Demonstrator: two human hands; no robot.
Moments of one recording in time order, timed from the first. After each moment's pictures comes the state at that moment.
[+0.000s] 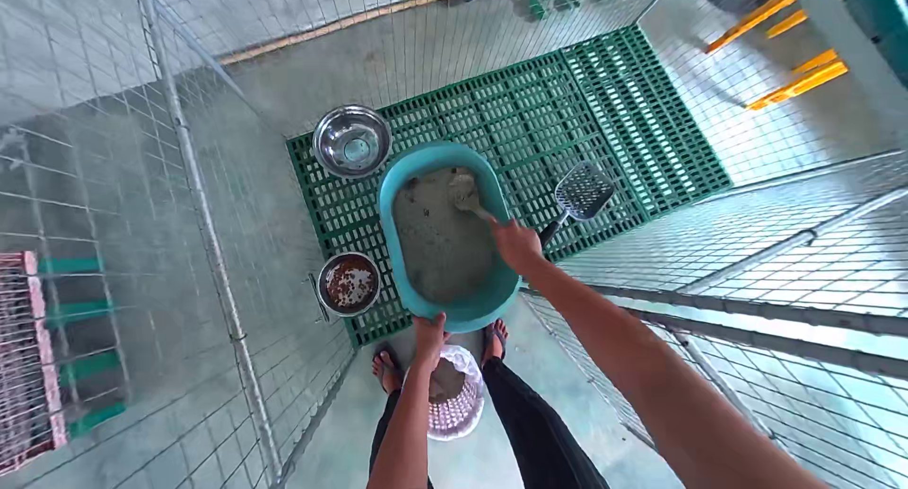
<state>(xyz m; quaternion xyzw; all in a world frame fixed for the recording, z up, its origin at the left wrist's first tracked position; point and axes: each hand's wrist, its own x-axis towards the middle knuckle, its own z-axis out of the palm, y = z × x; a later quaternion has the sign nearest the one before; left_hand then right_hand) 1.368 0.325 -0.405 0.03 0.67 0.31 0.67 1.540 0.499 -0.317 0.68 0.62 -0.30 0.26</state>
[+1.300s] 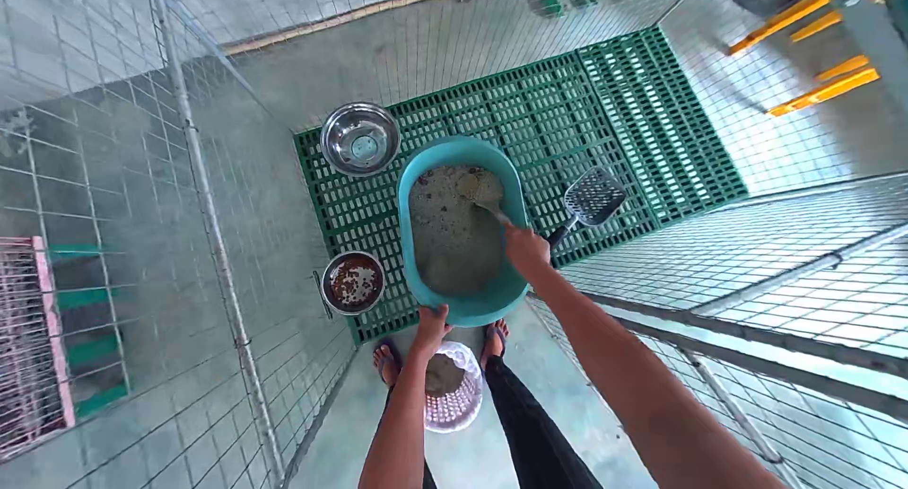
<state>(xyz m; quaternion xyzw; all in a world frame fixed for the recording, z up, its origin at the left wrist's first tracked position) 1.358 0.354 -0.400 0.05 0.64 0.28 0.71 1.535 0.514 -0.314 0.74 0.55 -0.31 0.24</state>
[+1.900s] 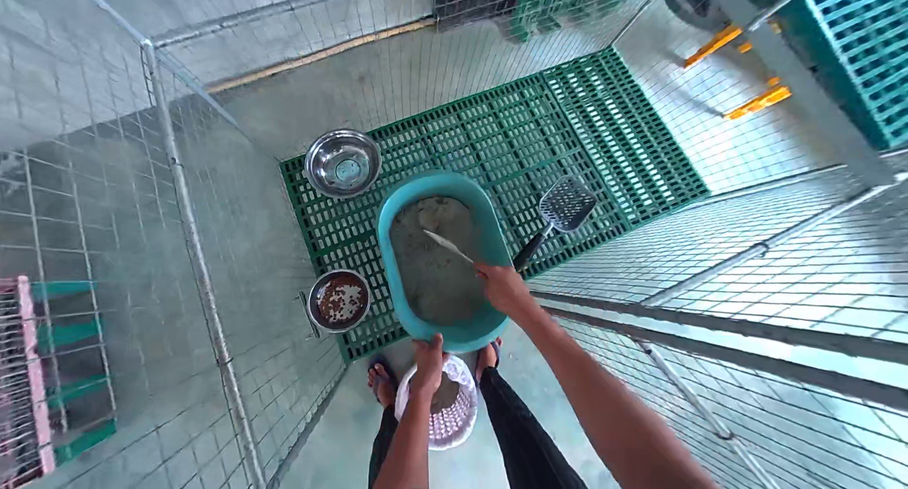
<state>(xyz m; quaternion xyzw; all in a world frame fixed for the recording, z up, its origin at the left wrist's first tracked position) 1.389 0.309 -0.397 0.06 0.68 0.31 0.66 1.539 0.460 -0.270 0.69 0.56 -0.44 0.14</state>
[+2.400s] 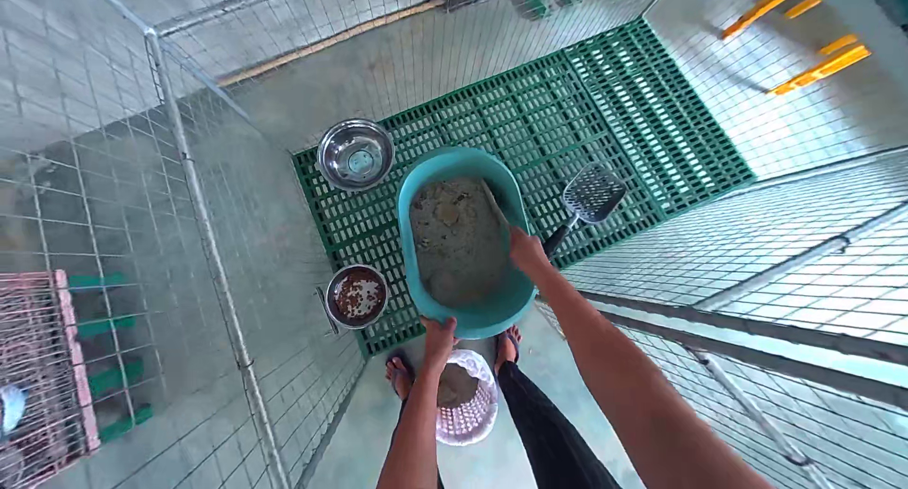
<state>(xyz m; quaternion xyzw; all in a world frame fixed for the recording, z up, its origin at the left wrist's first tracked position) 1.364 0.344 -0.408 0.07 0.69 0.27 0.67 1.555 0.509 -0.336 0.75 0.49 -0.43 0.09</state>
